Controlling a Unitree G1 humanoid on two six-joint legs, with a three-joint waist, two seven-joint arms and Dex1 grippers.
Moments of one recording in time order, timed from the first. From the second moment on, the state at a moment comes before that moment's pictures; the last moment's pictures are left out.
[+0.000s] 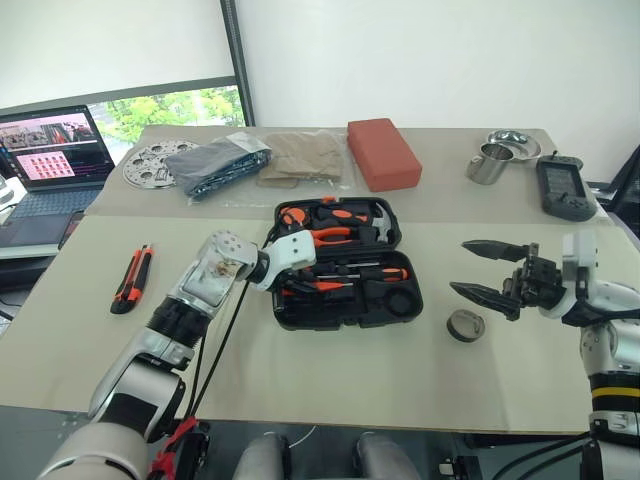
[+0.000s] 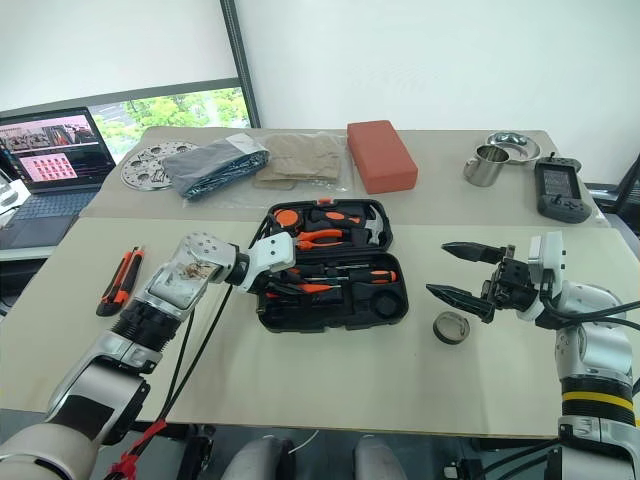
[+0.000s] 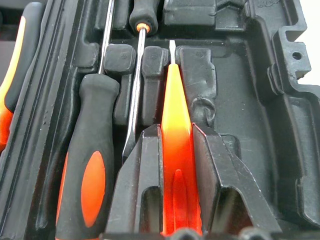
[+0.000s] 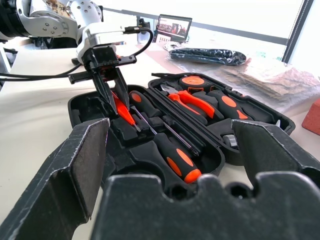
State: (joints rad) left arm -0.78 0.47 -0.40 0.32 0.04 0.38 -1.22; right arm -0.34 -0.71 -0.28 0.32 0.56 0.00 1.44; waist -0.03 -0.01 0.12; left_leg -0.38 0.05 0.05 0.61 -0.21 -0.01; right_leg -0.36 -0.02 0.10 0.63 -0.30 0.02
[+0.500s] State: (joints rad) left arm -0.81 0.48 -0.43 0.32 0.06 0.40 -1.24; right arm -0.34 -0.71 -0.28 0.30 0.56 0.01 1.43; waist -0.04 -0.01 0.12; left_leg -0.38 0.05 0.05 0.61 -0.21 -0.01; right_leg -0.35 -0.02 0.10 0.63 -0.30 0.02
